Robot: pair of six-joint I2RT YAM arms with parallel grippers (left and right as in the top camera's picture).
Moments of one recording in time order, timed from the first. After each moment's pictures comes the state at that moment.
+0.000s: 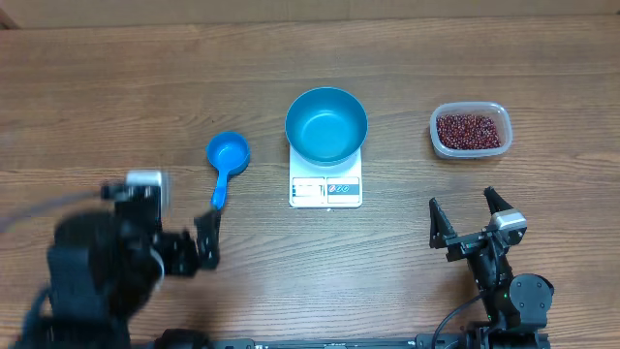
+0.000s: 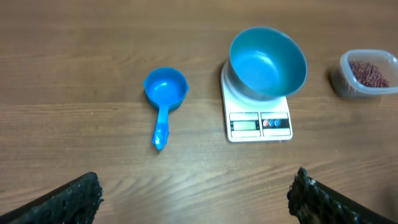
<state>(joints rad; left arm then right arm) -0.11 0.84 1.35 -1.26 0.11 -0.15 -0.03 0.01 0.02 -0.01 -0.25 0.07</state>
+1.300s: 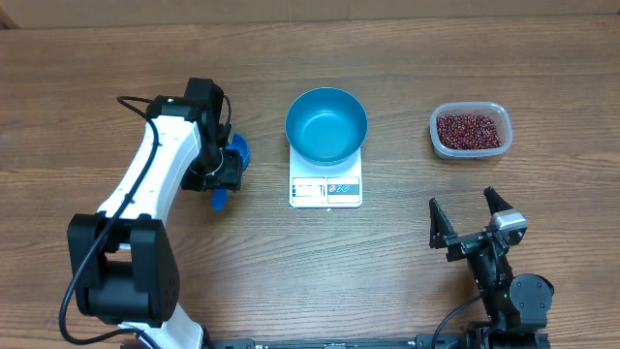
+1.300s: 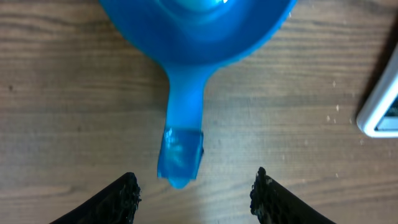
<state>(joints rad) -0.11 1.82 1.38 -1.17 0.01 -0.10 -0.03 0.01 0.02 -0.01 -0.25 0.07</state>
